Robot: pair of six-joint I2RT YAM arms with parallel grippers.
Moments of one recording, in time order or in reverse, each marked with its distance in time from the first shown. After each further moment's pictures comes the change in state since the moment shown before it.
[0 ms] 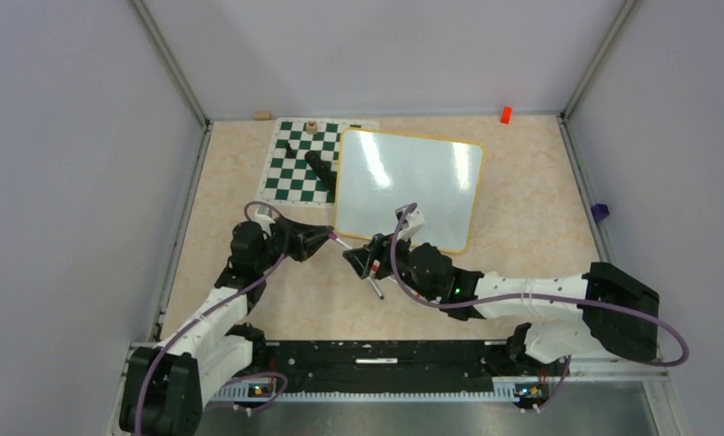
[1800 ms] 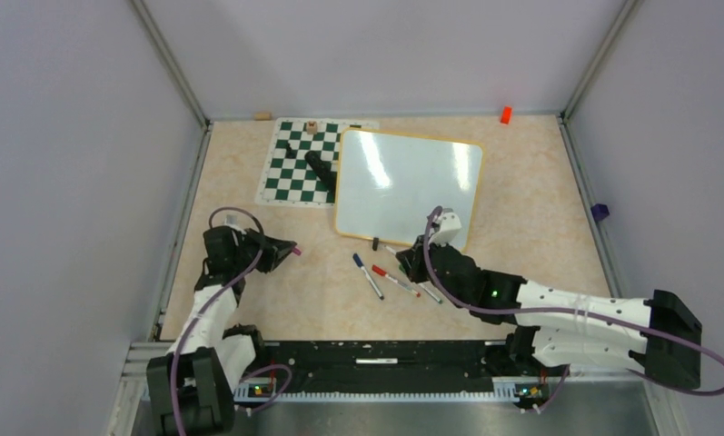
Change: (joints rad) left arm 0.383 0.027 0.022 -0.343 0.047 0.483; right arm -0.035 -0.315 -0.056 -0.483 0.191 0.002
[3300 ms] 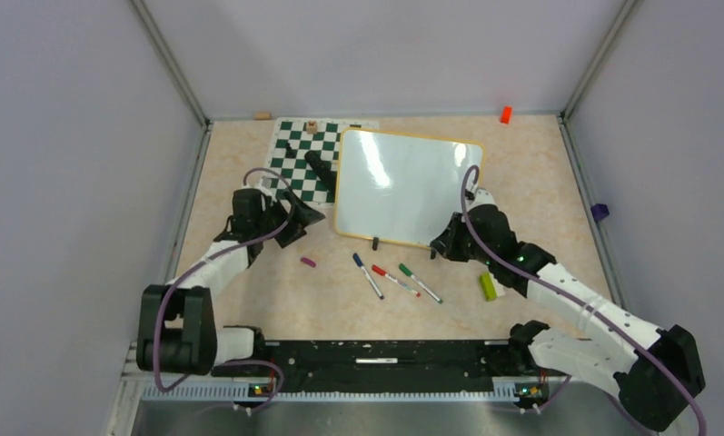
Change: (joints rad) left arm -0.241 0.267 0.239 0.011 -0.133 0.239; right arm -0.518 -0.010 0.094 -0.335 -0.481 -0.023
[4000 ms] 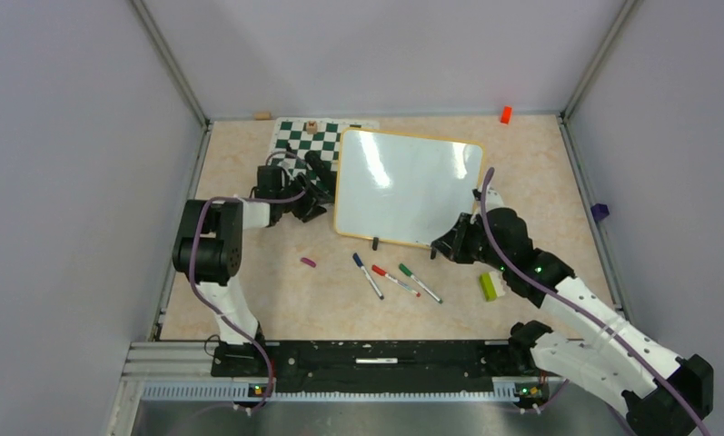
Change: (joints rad) left arm -0.025 0.626 0.346 0.232 0.069 -0.105; right arm -0.026 -0.148 0.000 -0.049 -0.116 0.002
